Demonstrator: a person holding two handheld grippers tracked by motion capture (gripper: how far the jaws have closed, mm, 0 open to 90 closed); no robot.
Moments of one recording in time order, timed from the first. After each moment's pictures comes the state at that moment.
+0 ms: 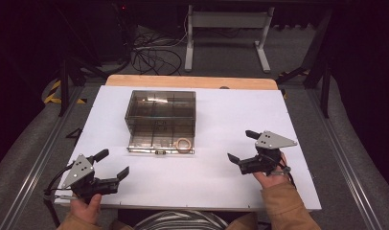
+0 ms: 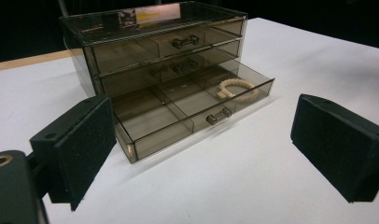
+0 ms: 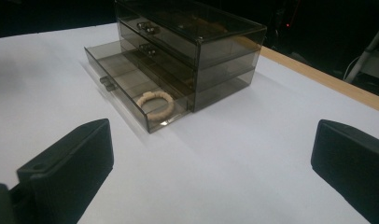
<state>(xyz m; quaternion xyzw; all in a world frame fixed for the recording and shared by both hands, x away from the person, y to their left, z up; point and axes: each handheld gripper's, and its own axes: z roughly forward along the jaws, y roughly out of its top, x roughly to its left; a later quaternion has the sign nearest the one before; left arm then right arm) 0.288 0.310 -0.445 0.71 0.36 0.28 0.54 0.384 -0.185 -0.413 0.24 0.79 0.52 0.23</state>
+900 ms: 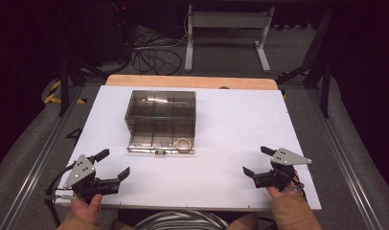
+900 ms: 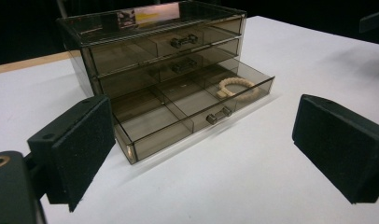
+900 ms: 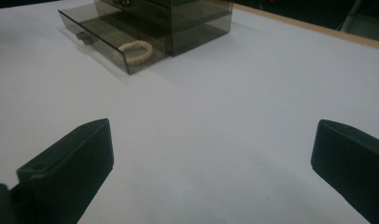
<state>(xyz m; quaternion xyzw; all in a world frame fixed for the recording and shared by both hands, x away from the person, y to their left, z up) 0.289 0.308 -0.446 0.71 0.36 0.29 0.53 0.366 -0.233 -0.462 0.29 0.78 0.51 0.22</state>
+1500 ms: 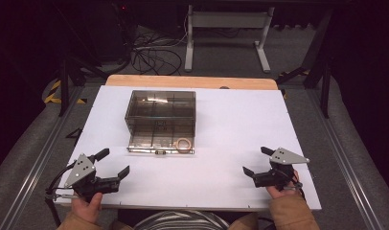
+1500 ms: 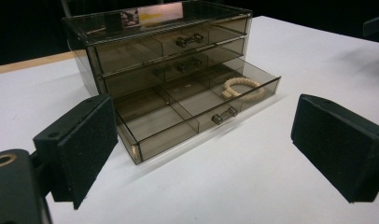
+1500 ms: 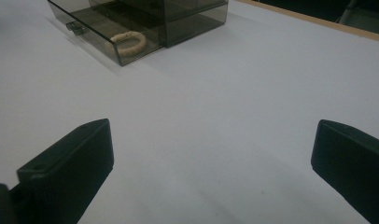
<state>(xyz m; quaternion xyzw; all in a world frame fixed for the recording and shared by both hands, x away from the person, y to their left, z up) 0.292 0.309 -0.448 0.71 0.36 0.29 0.53 0.371 -0.232 -0.465 0.29 0.79 0.49 0.23</state>
